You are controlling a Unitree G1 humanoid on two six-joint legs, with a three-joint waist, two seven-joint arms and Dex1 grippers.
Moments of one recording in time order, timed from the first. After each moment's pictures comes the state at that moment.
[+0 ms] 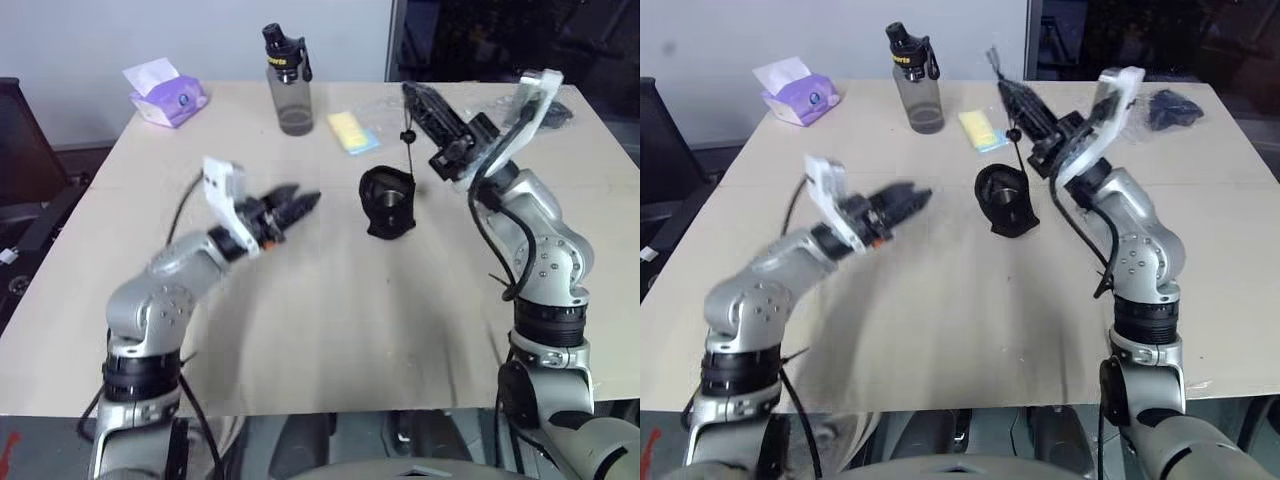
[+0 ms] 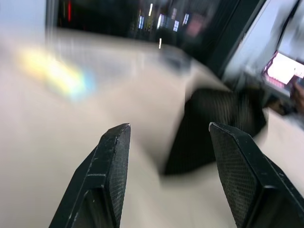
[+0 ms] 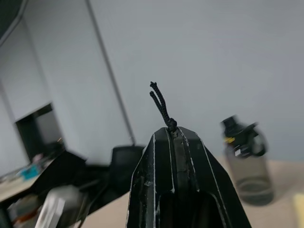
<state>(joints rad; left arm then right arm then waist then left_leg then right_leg) -0.47 0.52 0.18 -0.24 -0.78 0.63 -0.54 -0.67 -0.17 -0.11 -0.25 0.81 0.57 0.48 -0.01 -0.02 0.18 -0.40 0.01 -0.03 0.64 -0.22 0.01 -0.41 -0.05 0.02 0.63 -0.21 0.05</state>
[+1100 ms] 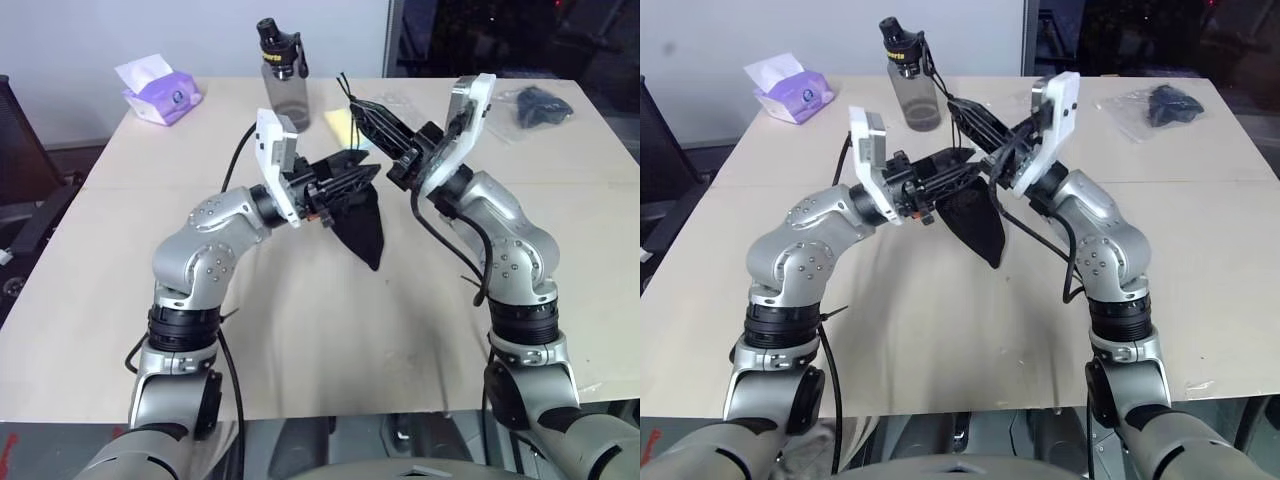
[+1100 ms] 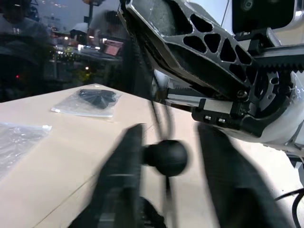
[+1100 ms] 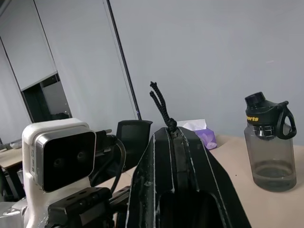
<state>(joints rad) -0.63 0.42 0.04 -0.18 -0.71 0.60 -0.75 -0.71 -0.10 0.00 -0.22 0.68 0.54 0.46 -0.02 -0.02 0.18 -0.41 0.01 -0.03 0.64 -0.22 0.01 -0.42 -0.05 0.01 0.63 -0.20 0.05</state>
